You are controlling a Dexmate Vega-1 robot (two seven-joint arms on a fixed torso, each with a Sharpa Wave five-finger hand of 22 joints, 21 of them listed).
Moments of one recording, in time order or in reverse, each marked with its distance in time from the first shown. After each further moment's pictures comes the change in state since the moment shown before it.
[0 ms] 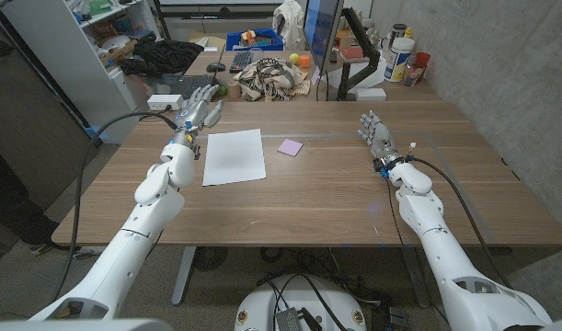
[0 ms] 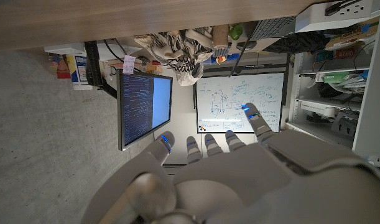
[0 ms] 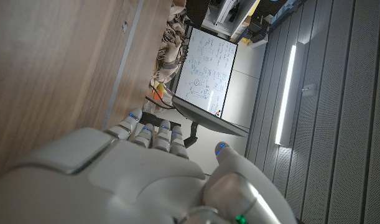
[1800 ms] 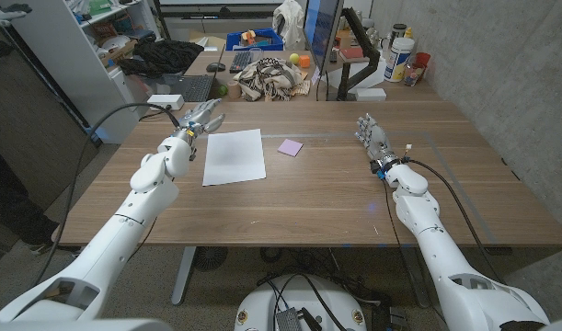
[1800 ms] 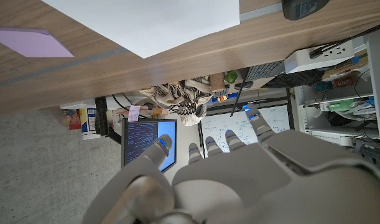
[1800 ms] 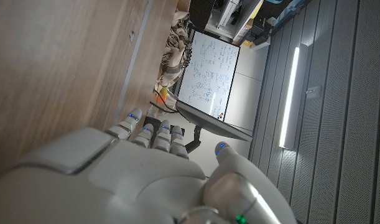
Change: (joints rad) left arm -0.086 0.094 0.067 0.068 0.016 0.061 -0.214; left_hand -0.075 -0.030 0.010 0.018 0.000 -0.114 -0.001 -0.007 0.005 -0.050 0.007 -0.005 0.005 0.000 0.000 0.000 0.014 0.002 0.009 -0.047 0.005; right arm 0.018 0.014 -0.005 0.045 -0.016 0.009 0.006; right_hand 0.000 0.000 -0.004 0.004 0.000 0.000 0.000 0.000 0.000 0.000 0.000 0.000 0.000 0.000 0.000 0.000 0.000 0.000 0.000 -0.012 0.000
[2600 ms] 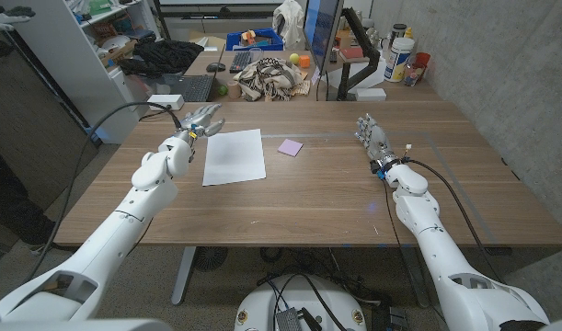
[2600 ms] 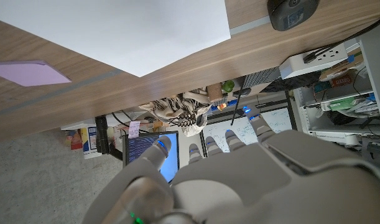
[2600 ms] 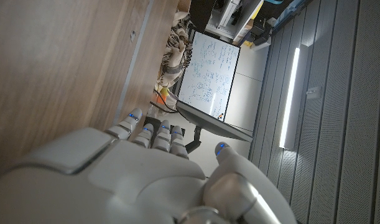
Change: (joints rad) left arm -0.031 0.030 0.042 0.039 0.043 0.010 -0.031; left_hand -0.021 -0.013 -0.003 0.003 0.000 -0.004 0.001 0.000 0.005 0.000 0.000 0.000 0.000 0.000 0.000 0.000 0.004 0.000 0.000 -0.037 0.005; right arm 0.002 0.000 0.002 0.004 -0.003 0.002 0.002; right_hand 0.000 0.000 0.000 0.000 0.000 0.000 0.000 0.000 0.000 0.000 0.000 0.000 0.000 0.000 0.000 0.000 0.000 0.000 0.000 0.000 0.000
